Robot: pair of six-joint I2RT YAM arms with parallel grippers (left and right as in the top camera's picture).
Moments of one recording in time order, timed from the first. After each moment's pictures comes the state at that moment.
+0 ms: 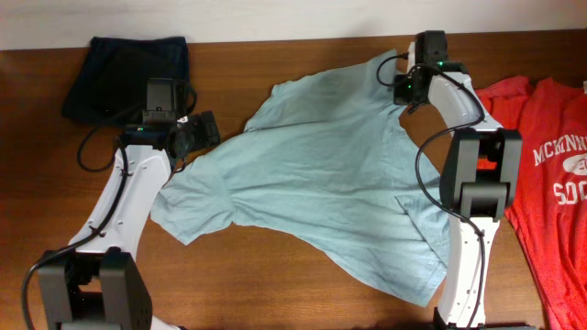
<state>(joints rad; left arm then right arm) -0.08 1.69 1.28 -0.59 -0.11 -0.30 -0.04 2.47 2.01 -0.65 0.03 0.02</state>
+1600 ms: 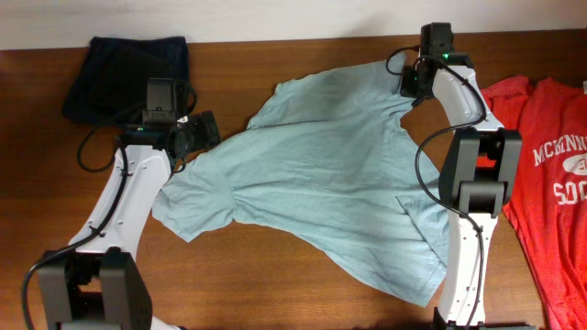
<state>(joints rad) -0.08 1.69 1.28 -0.59 -0.11 -0.30 -0.06 2.52 2.15 -0.73 0.09 0.11</state>
